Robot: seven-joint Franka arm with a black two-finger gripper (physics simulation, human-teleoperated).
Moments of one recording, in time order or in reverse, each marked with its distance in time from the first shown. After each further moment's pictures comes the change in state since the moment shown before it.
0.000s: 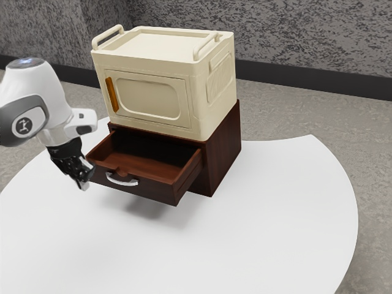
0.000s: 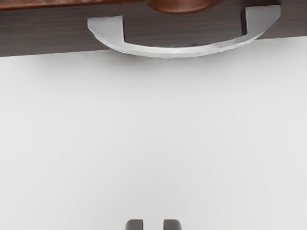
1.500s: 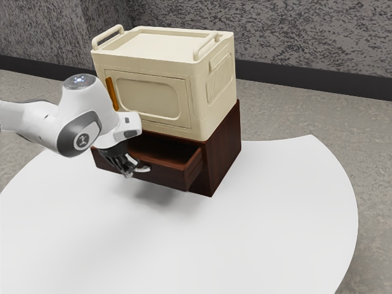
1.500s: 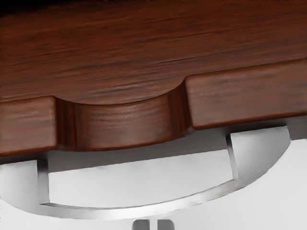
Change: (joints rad) arm -0.014 0.386 -0.033 0.161 -0.003 0.363 0.021
